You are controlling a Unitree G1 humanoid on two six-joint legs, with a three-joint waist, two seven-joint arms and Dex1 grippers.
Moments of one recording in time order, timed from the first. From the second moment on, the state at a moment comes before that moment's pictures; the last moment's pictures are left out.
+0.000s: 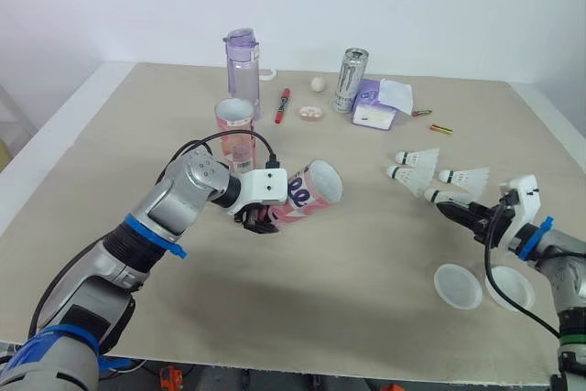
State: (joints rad) left arm -0.83 0.56 -0.50 0.06 0.11 0.51 -1.24; right arm -0.32 -0.78 -0.32 0.45 0.43 0.36 0.99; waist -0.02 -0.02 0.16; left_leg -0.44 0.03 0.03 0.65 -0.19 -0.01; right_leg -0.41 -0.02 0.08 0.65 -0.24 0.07
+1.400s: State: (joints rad) left arm -0.85 0.52 -0.50 0.10 0.08 0.53 -1.25; right arm -0.57 -0.93 0.09 -0.29 0.23 0.03 1.18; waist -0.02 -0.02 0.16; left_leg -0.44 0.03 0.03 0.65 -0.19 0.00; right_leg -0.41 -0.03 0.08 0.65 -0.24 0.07
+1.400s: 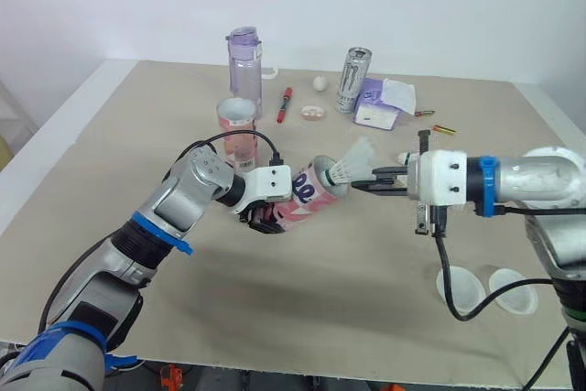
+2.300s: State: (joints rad) left arm -0.86 0.52 -0.51 0.09 0.08 0.55 -1.24; right arm -0.92 -0.87 0.25 -0.06 0.31 0.34 1.37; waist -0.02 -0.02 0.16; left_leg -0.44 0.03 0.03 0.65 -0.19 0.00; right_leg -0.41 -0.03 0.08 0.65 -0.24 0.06
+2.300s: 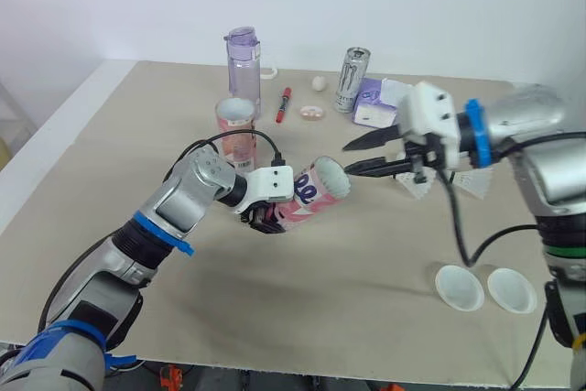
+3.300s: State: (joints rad) left arm -0.86 0.52 -0.51 0.11 0.10 0.57 -1.23; right arm -1.18 -0.52 0.57 0.38 -0.16 -0.03 1.53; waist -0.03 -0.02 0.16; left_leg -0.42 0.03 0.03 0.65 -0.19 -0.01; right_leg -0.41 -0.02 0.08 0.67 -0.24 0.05
